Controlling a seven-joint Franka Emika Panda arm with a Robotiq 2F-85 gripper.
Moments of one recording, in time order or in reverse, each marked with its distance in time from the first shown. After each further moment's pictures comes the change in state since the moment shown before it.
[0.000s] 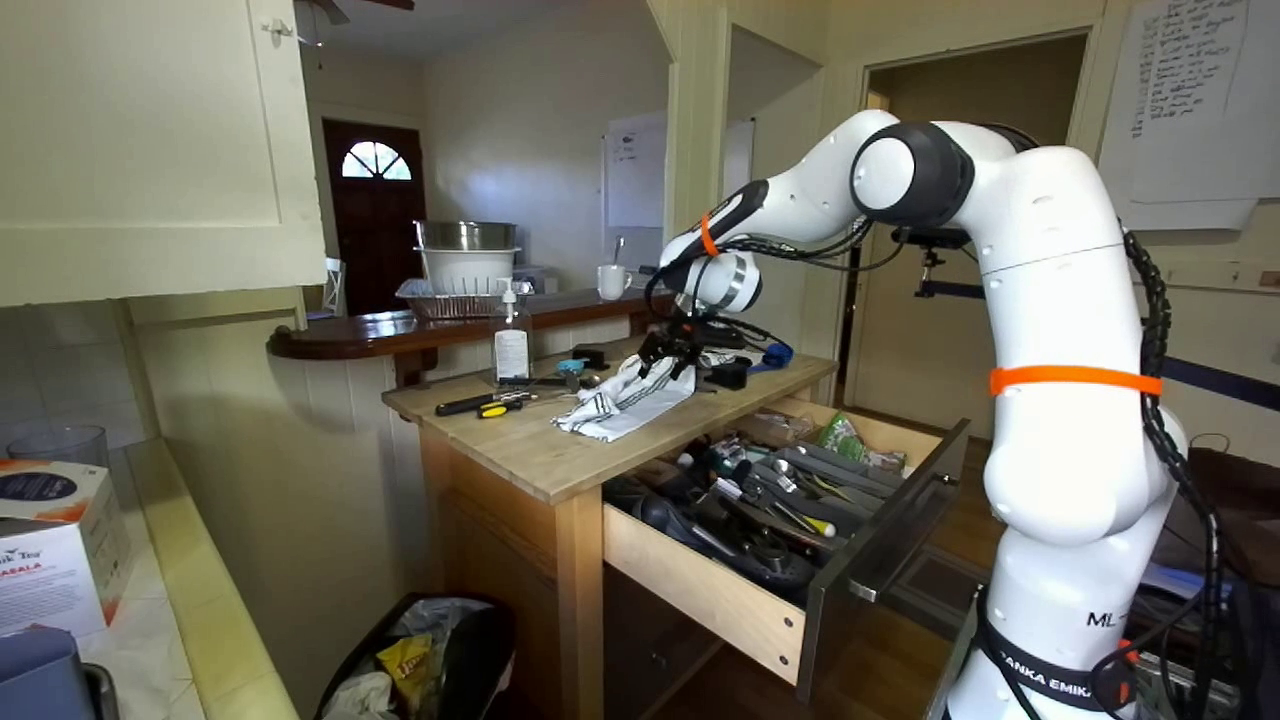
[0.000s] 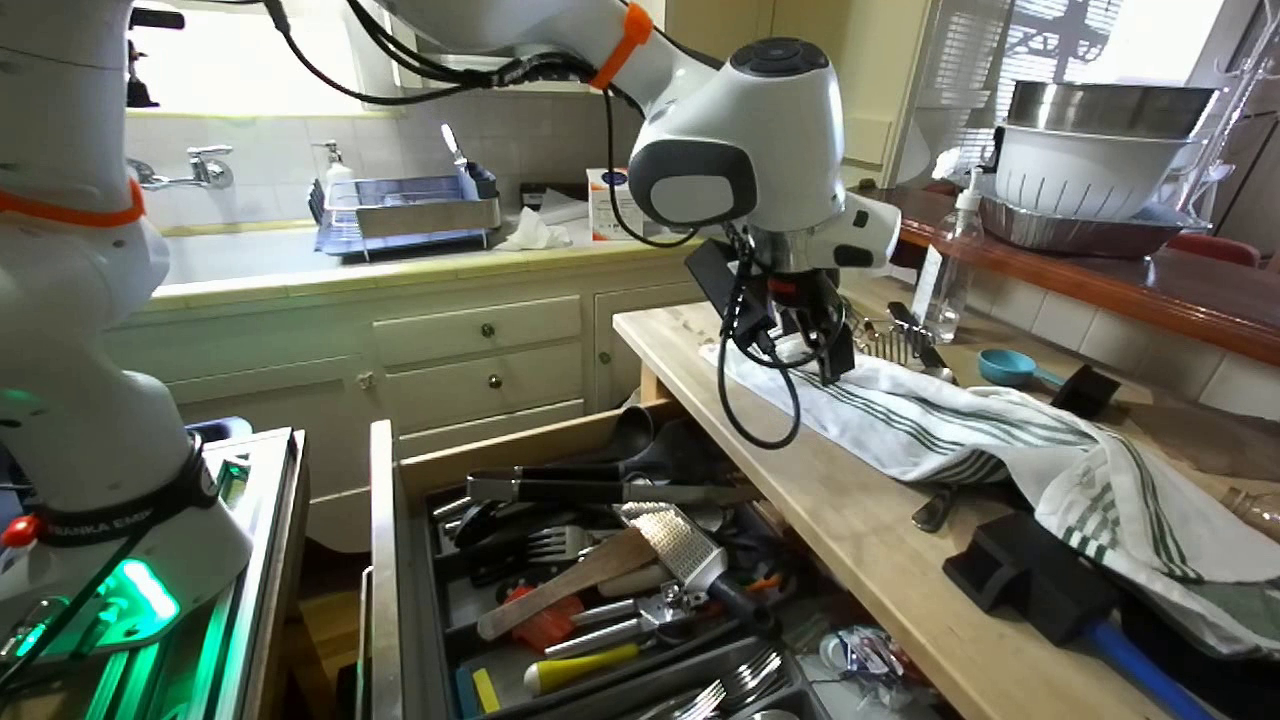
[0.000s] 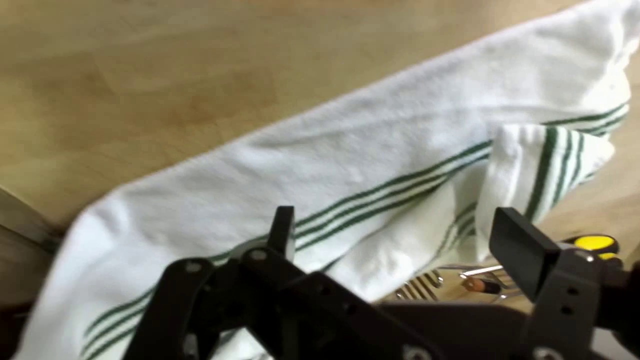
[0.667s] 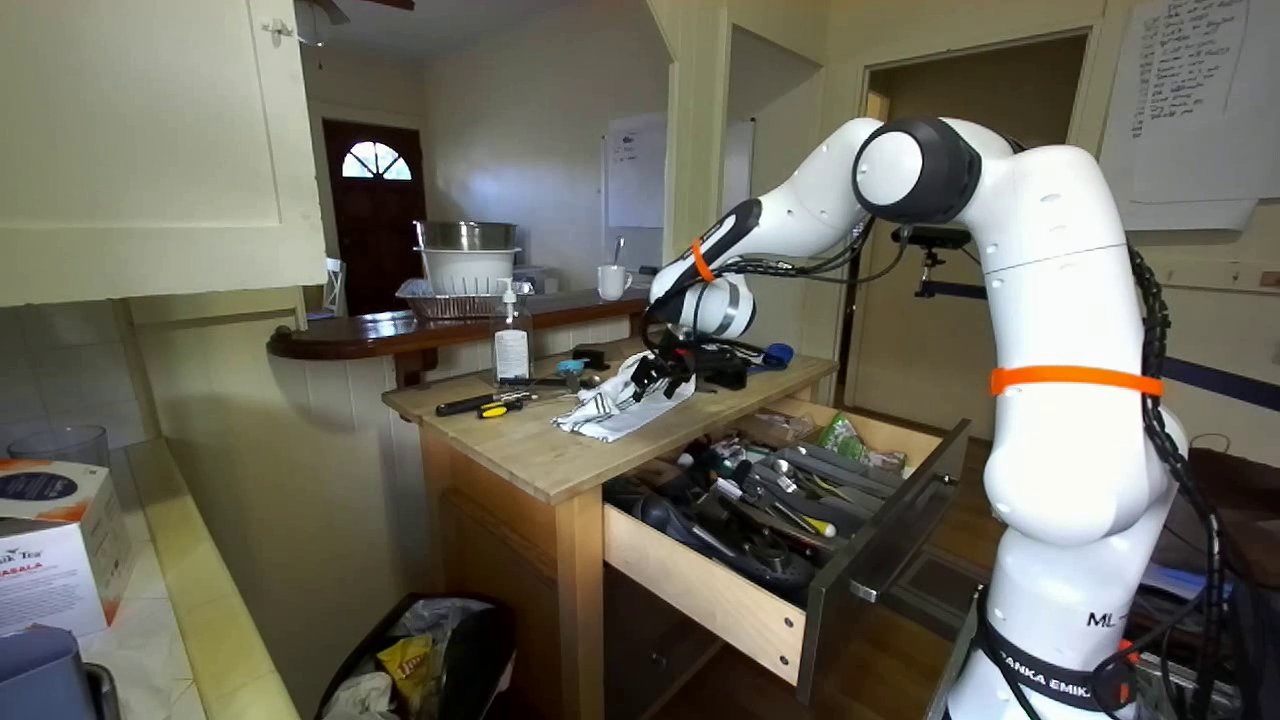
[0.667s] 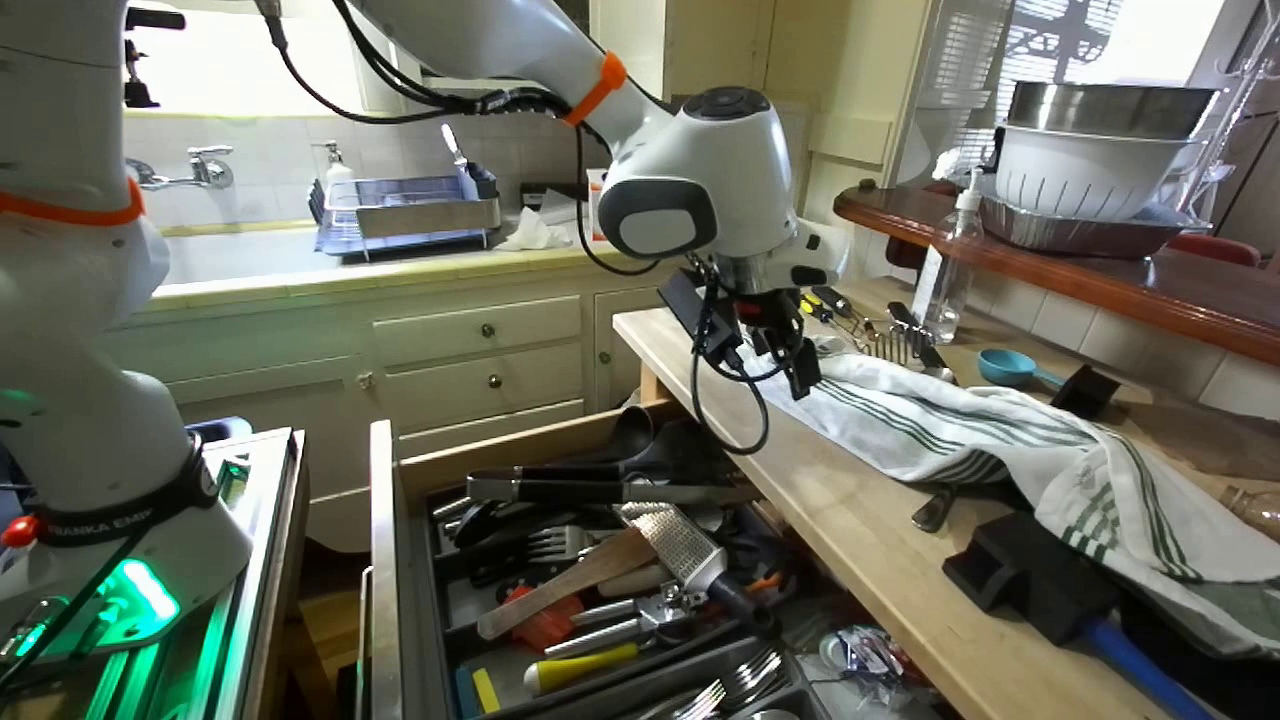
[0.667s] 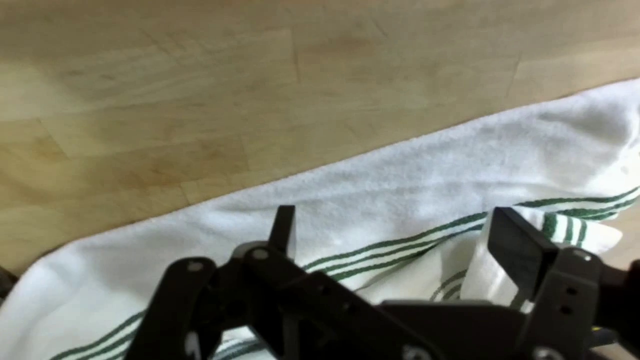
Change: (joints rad) arm 0.001 -0.009 0.075 -0.126 -0.075 0.174 0.011
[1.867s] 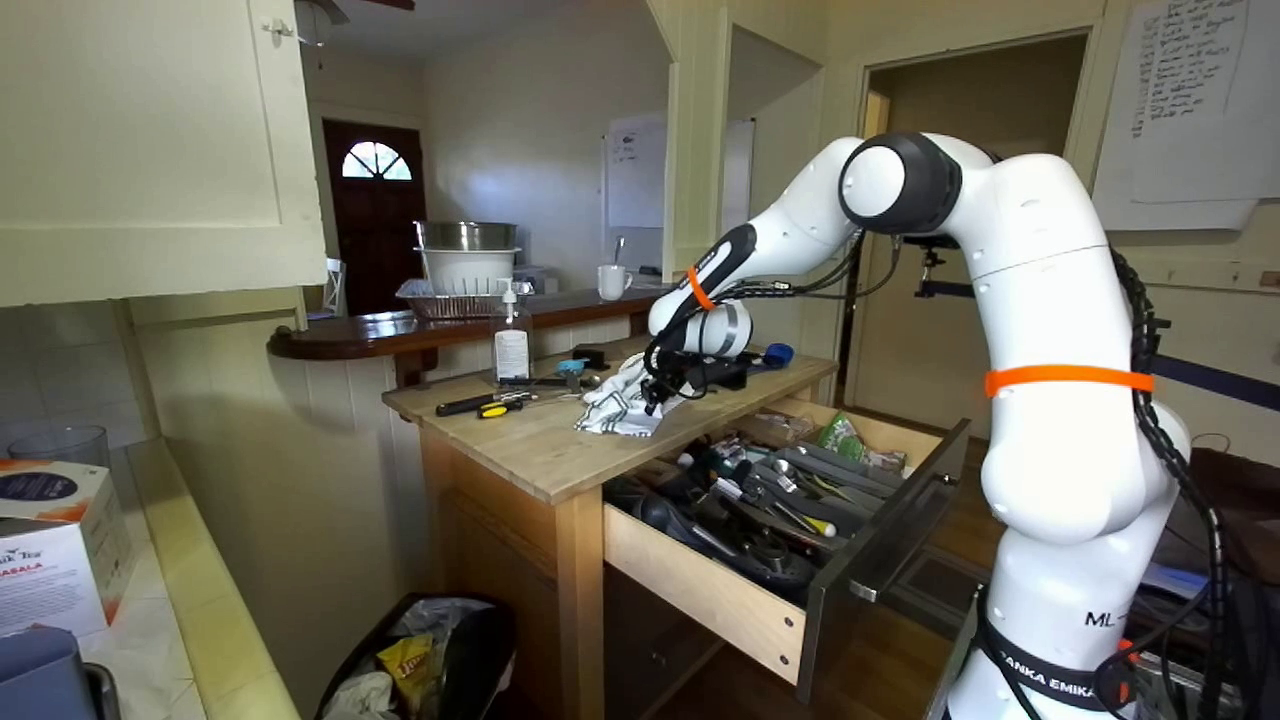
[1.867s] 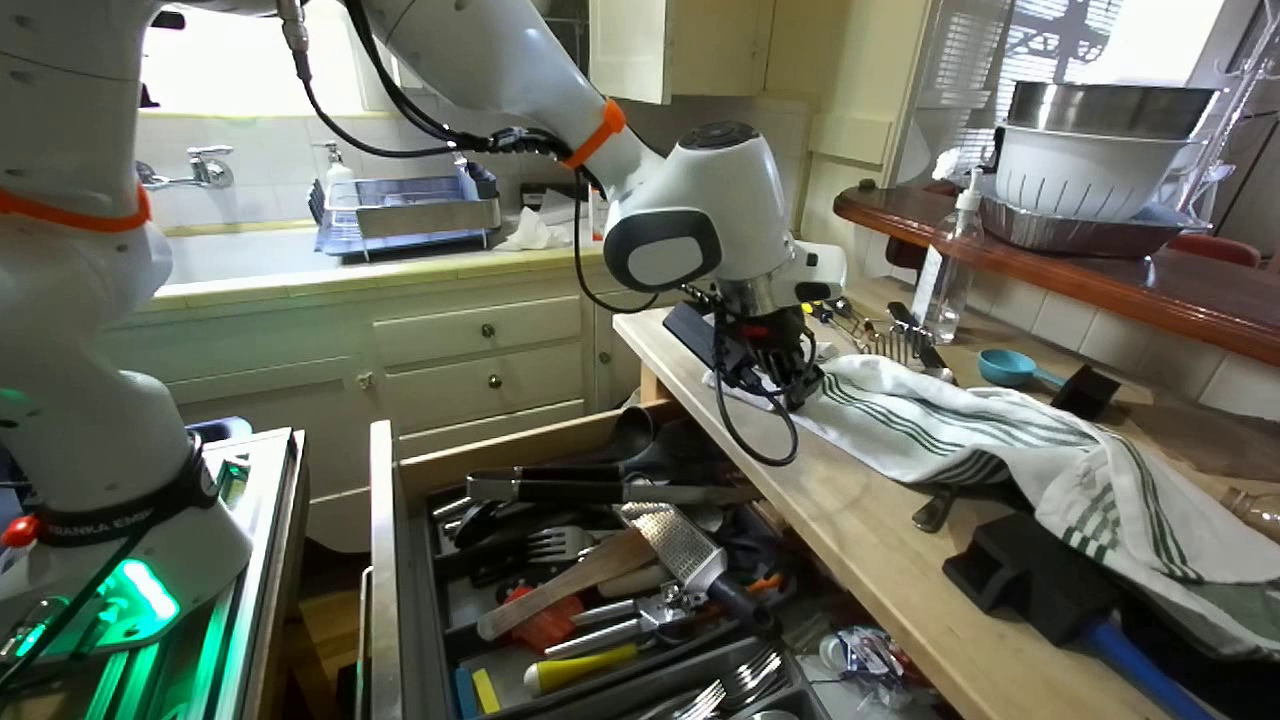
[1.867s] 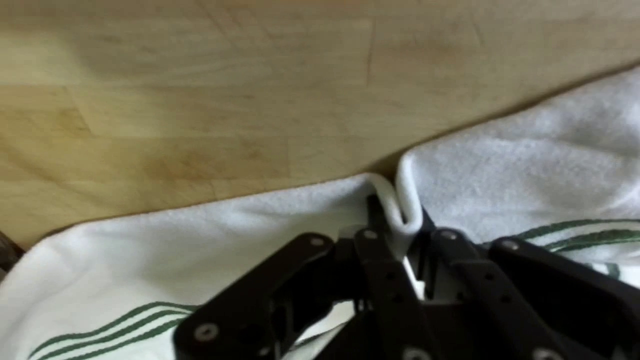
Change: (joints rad) arm -0.029 0.064 0.026 -0.001 -0.174 0.109 0.026
